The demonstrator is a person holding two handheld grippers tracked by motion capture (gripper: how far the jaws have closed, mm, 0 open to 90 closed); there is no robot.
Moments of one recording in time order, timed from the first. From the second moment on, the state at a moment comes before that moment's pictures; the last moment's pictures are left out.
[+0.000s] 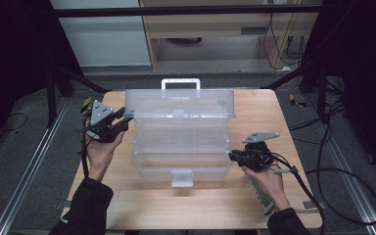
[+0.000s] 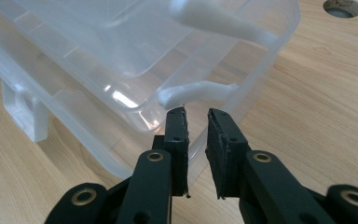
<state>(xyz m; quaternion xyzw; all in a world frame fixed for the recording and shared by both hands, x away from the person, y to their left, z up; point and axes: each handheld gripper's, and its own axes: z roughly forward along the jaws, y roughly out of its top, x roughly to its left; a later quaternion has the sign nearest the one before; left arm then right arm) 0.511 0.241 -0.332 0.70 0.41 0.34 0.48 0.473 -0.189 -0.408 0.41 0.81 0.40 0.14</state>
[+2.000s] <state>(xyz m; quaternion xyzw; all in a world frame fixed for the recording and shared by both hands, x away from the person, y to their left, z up) 0.603 0.225 -0.307 0.67 0.45 0.37 0.46 0.474 -0.190 -0.409 0.41 0.81 0.40 0.13</state>
